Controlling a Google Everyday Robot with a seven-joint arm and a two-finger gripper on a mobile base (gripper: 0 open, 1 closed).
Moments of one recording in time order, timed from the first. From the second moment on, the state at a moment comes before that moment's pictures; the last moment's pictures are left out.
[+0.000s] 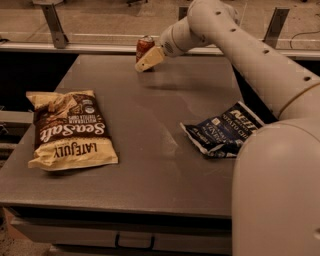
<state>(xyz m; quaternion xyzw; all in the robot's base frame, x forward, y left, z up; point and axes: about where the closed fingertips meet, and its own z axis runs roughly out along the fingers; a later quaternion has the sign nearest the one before) 0.823 0.005 0.896 -0.43 0.77 0.11 0.45</state>
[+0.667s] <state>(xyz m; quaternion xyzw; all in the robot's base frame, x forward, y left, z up) 0.865 -0.007 0.875 -0.35 0.80 0.13 0.48</state>
